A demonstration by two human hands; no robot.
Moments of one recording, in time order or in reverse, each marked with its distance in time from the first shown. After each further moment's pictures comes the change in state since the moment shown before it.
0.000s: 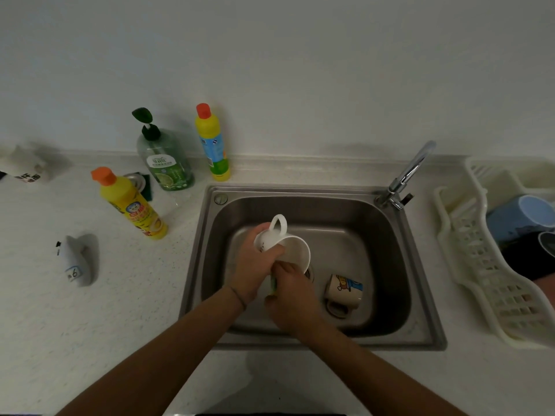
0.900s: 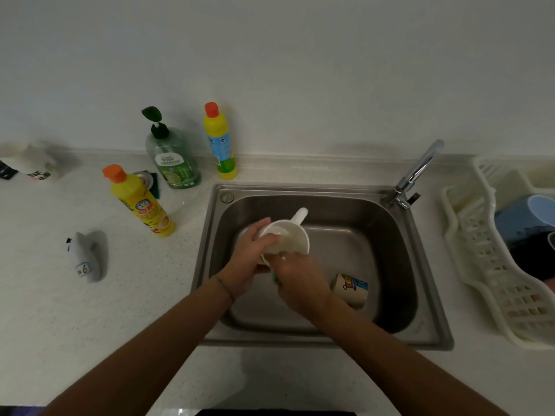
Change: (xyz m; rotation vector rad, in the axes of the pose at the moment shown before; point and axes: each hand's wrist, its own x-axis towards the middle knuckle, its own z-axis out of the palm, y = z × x) left_hand 0.007 0.017 -0.024 -0.187 -0.143 -0.291; right_hand 0.025 -0.015 -0.026 -0.342 -0.043 -0.235
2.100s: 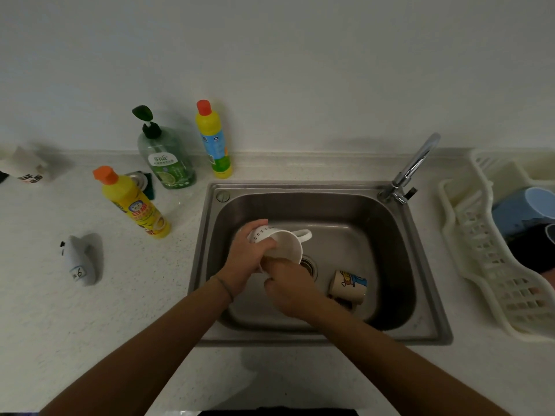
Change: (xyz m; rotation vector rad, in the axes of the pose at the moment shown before) left_hand 0.005 -0.003 -0.002 0.227 0.112 0.154; right_hand 0.001 -0.008 0.004 0.366 -0.218 0.188
